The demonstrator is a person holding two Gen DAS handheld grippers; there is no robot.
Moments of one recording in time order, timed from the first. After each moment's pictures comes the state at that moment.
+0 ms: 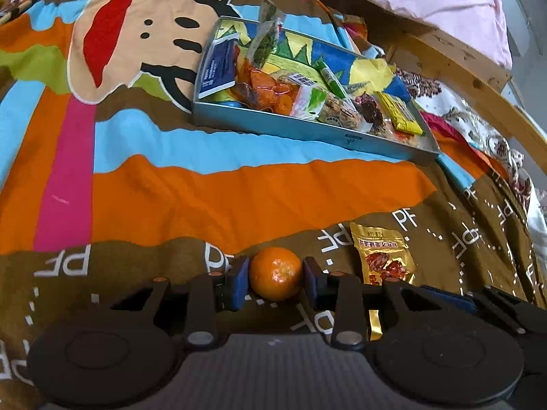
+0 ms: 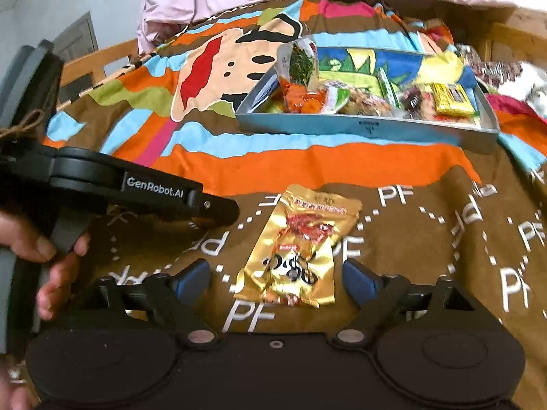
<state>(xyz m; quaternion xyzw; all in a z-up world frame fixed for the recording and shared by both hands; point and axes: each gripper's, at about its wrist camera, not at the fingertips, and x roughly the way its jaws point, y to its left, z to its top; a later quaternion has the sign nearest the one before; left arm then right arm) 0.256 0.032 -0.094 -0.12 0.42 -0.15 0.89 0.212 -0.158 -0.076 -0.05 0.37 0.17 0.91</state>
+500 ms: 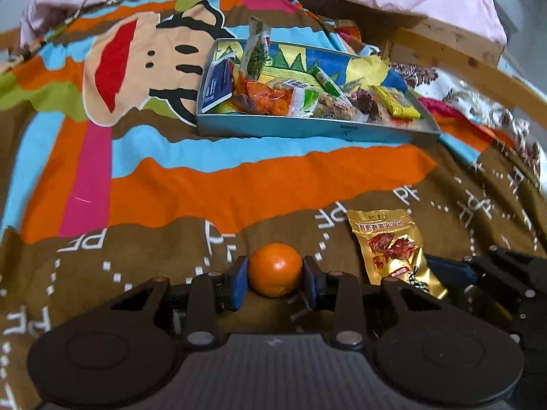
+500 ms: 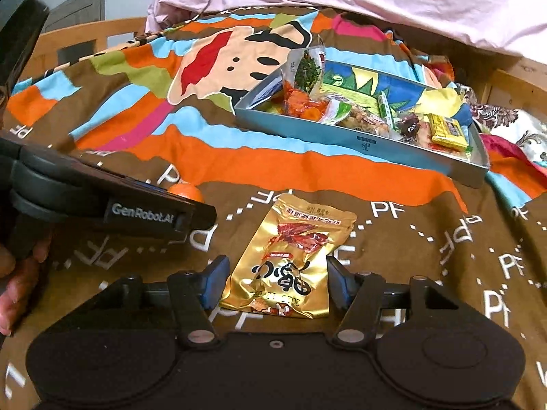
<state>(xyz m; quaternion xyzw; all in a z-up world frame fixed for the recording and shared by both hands) 0.217 0.005 -0.088 -0.04 0.39 -0.11 0.91 0.190 -0.147 -0.079 -0.12 0.34 0.15 0.92</state>
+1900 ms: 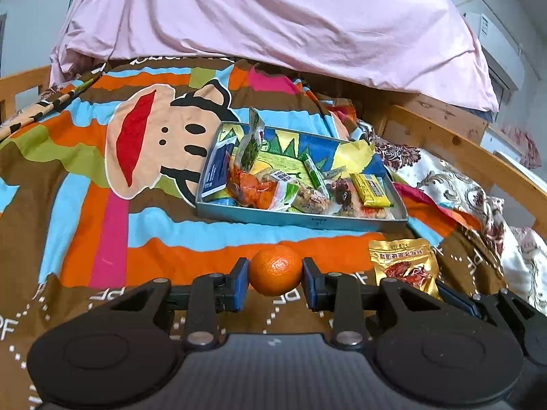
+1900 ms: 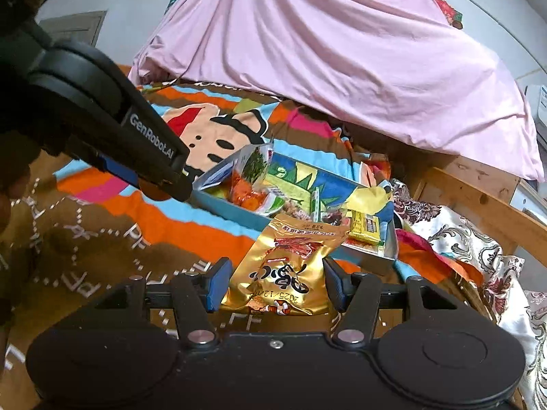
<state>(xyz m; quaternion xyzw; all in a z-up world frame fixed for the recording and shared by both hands) 0.192 -0.007 -0.011 -0.09 0.29 -0.08 0.95 0.154 -0.163 -0.035 -0.19 0.18 0.08 0.96</state>
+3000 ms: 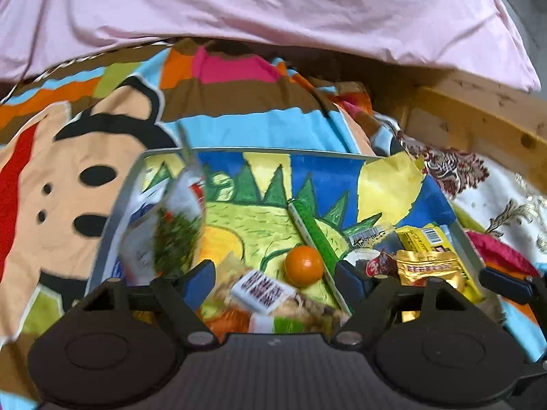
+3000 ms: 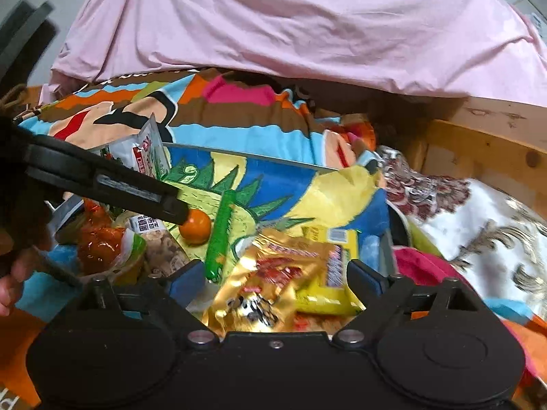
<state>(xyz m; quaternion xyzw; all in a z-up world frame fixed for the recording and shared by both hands) 0.441 -0.075 -0.051 -0.05 0.29 -0.10 0.95 0.392 -0.256 -0.052 -0.09 0.22 0.04 0.97</state>
